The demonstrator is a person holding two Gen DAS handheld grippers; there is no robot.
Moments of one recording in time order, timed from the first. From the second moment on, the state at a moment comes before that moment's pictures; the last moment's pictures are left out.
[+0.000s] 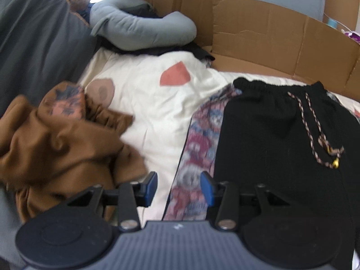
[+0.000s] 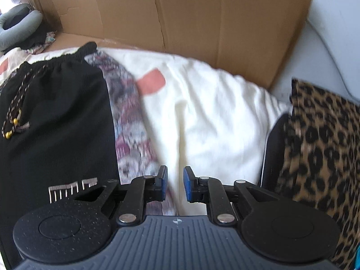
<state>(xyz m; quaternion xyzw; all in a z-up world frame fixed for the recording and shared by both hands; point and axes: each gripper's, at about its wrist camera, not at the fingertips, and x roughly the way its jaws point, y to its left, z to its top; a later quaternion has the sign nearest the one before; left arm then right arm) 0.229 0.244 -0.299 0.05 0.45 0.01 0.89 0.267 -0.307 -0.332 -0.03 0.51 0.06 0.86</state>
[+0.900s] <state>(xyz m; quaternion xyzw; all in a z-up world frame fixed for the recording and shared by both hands) 0.150 0.298 -0.355 0.08 0.54 0.08 0.83 0.175 -0.335 -0.354 -0.10 0.56 0.03 0.82</state>
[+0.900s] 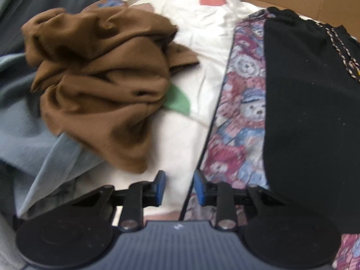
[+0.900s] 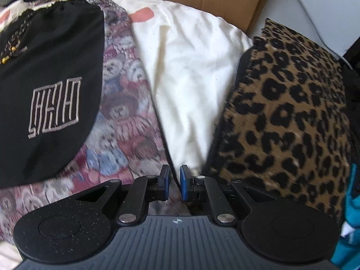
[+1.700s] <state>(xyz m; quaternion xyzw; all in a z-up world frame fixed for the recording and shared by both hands) 0.135 0.215 -0.342 0.02 0.49 -0.01 0.87 0.163 -0.265 -0.336 0.00 0.50 0.05 0.86</state>
